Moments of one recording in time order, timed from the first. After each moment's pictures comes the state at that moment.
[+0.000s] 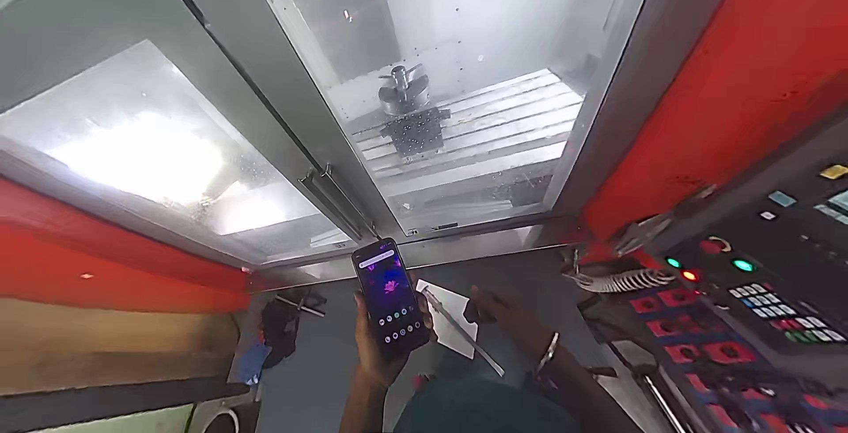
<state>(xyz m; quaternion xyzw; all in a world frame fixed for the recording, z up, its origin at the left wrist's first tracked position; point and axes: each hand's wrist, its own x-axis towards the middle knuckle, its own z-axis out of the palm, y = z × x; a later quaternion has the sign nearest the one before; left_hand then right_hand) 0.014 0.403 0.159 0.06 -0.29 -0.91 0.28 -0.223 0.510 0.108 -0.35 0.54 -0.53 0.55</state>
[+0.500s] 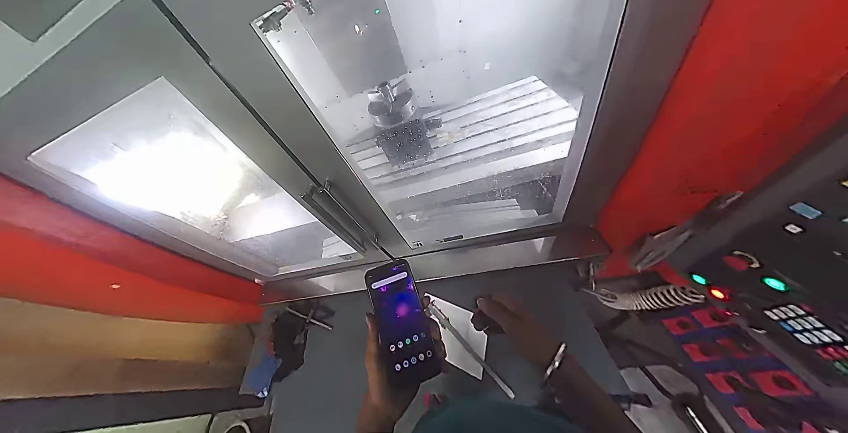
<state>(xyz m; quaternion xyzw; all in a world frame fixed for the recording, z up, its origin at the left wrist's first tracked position) -0.020 0.435 0.159 0.08 -0.29 -0.92 0.26 -0.264 0.520 0.105 -0.30 0.55 -0.53 0.58</state>
